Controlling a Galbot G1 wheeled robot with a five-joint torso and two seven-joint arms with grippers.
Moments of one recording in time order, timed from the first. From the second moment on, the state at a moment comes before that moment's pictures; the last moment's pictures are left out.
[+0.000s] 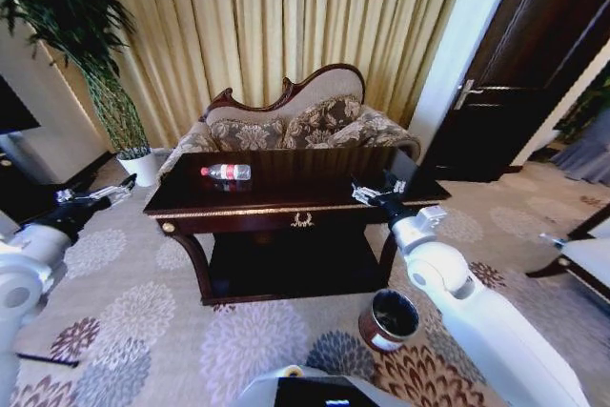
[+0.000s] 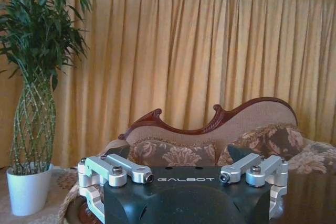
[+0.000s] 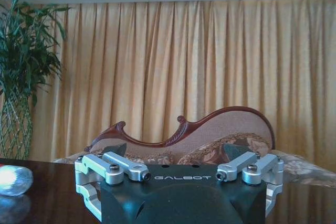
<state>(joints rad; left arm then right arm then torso) 1.47 -0.85 -1.22 -2.22 -1.03 0.51 -0.04 -1.12 0.85 0.35 2.17 0.66 -0.20 0.30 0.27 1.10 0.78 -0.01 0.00</state>
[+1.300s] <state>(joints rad) 1.42 -0.70 -1.18 -2.10 -1.04 0.56 0.05 -1.13 0.81 0.34 2.13 0.67 -0.19 0.31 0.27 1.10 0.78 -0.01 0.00</state>
